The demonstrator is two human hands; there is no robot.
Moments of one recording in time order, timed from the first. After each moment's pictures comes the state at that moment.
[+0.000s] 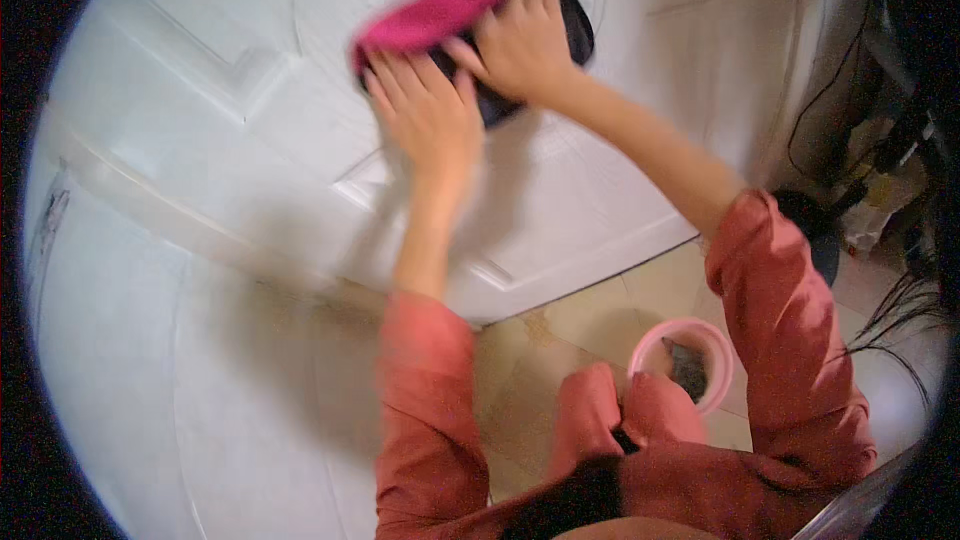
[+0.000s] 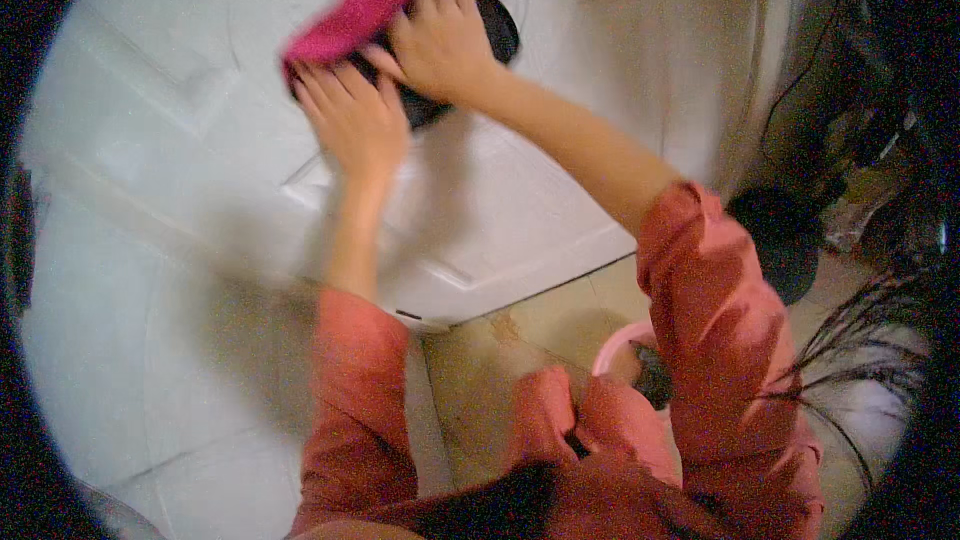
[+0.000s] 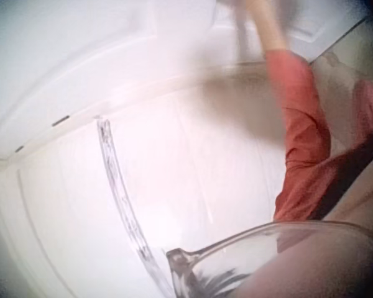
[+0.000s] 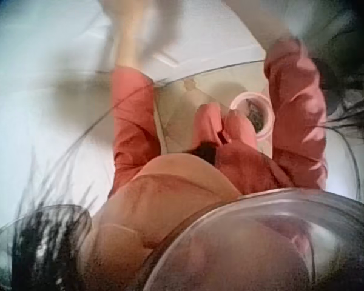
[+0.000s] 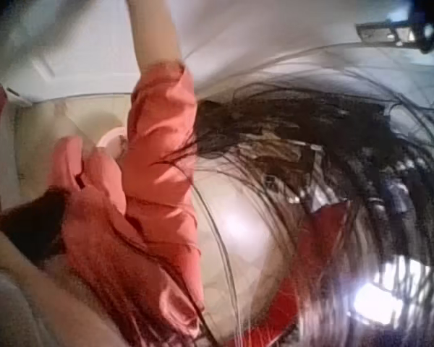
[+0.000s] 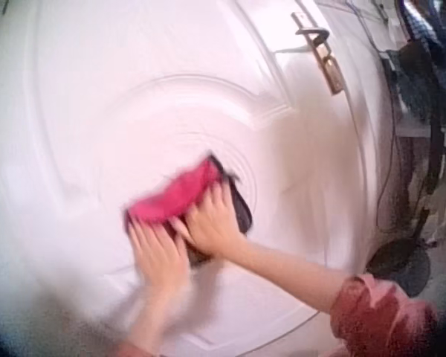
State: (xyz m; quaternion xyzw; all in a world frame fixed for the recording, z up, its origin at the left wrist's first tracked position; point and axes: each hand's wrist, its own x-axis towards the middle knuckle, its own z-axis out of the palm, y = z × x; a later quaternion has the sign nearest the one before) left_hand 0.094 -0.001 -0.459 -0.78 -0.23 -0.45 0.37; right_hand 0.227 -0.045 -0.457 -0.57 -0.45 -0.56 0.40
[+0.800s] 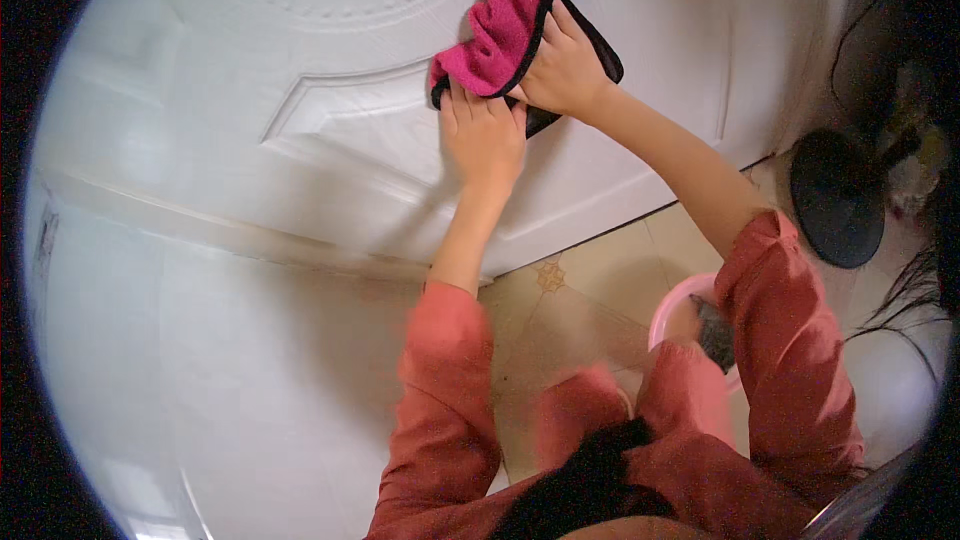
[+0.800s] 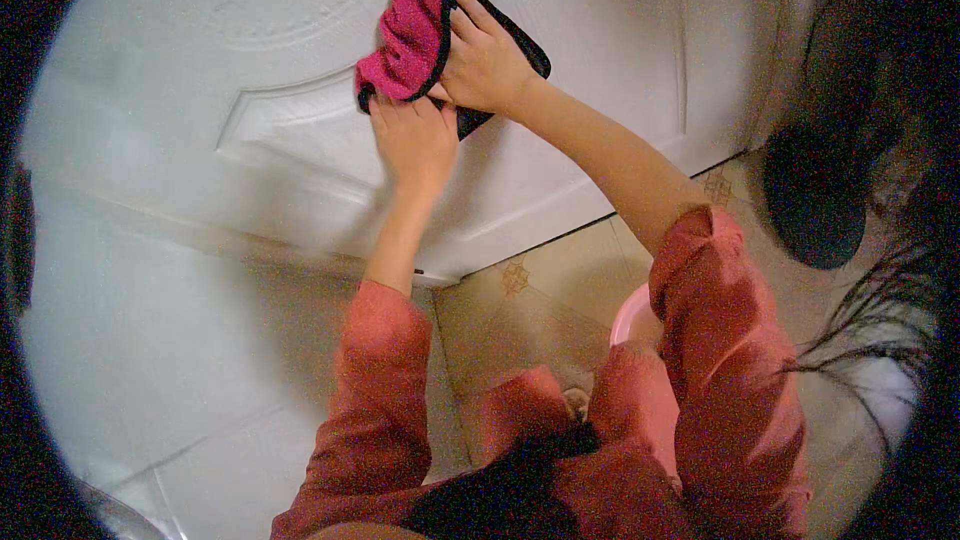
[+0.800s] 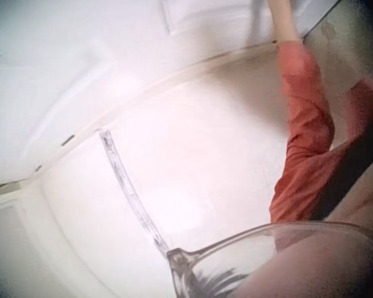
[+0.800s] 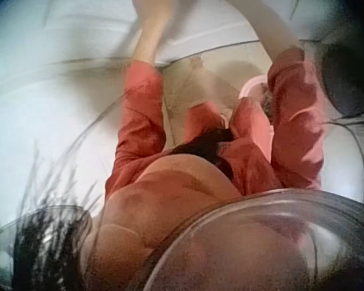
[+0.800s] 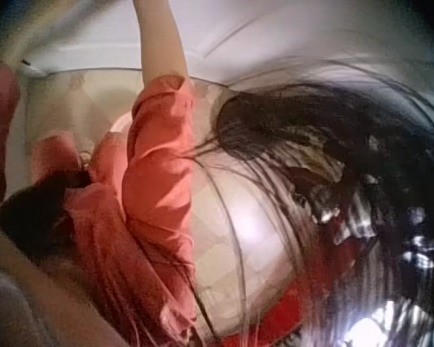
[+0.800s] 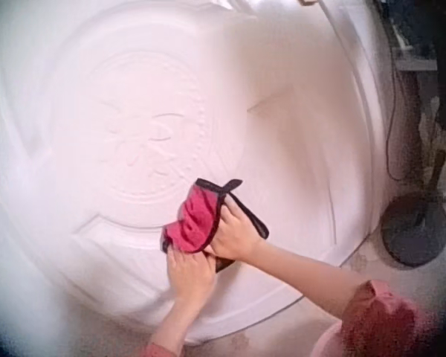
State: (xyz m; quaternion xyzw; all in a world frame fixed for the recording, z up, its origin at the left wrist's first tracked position) left_hand 0.088 0.002 -0.641 -0.87 -0.21 -0.32 0.32; right_hand 0.231 -0.046 -0.637 -0.58 -0.54 -0.47 0.39
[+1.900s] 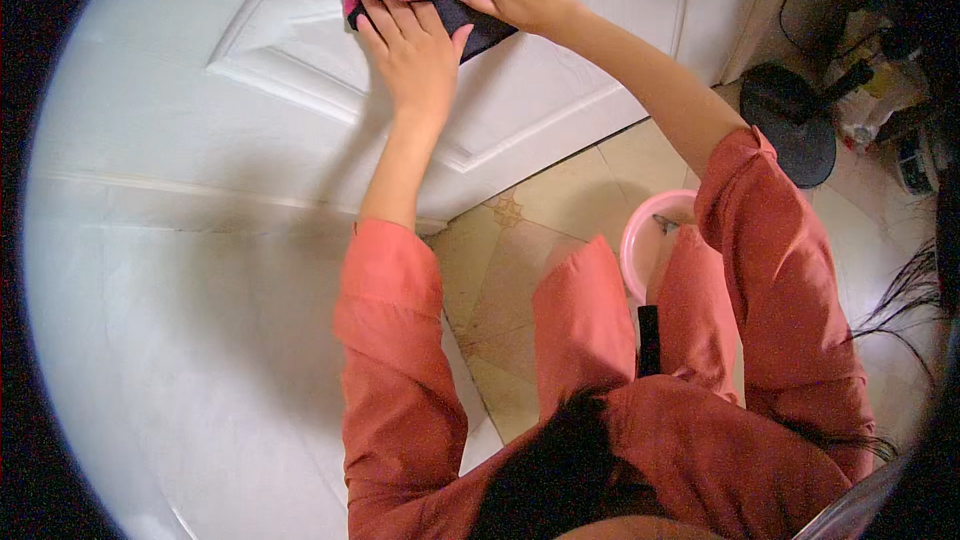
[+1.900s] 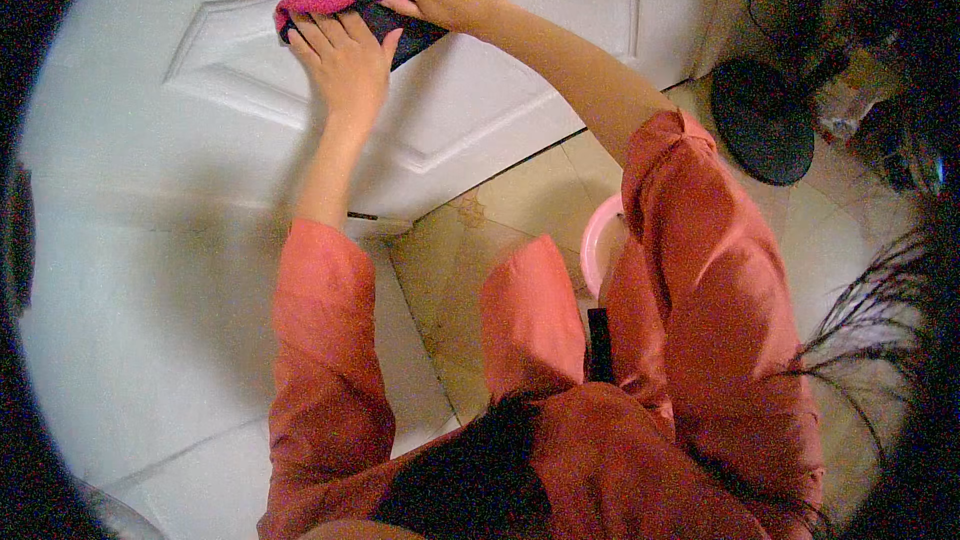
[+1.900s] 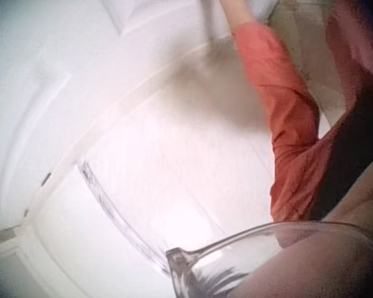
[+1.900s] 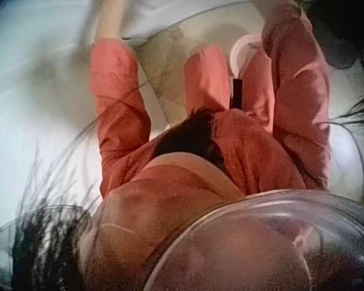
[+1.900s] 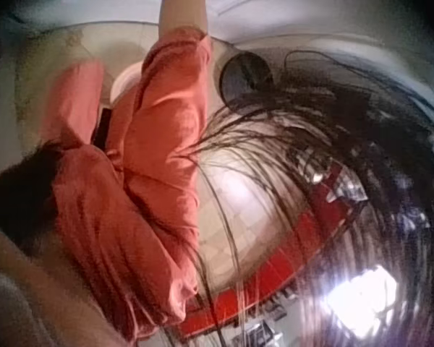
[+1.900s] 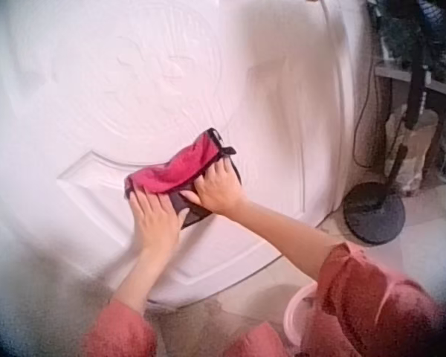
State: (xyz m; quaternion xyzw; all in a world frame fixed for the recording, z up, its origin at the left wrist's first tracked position) left_hand 0.036 0.012 -0.597 -0.83 -0.22 -0.32 0.40; right_hand 0.195 -0.045 -0.620 -0.73 -0.55 -0.34 0.21
